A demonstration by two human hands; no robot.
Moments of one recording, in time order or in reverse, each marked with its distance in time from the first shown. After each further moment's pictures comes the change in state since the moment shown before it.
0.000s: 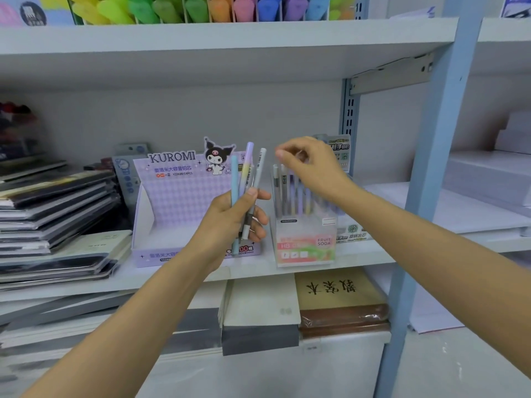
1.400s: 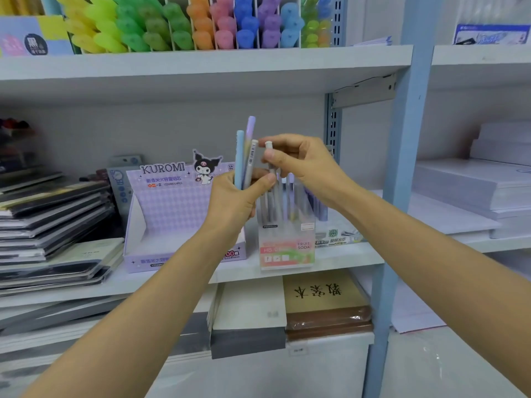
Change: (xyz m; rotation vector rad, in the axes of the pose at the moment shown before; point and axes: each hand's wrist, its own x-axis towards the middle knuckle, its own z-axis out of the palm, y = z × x) left_hand 0.012 0.043 0.048 0.023 0.252 0.151; right_hand -0.016 -0.020 -0.037 0.510 -0.130 -0.079
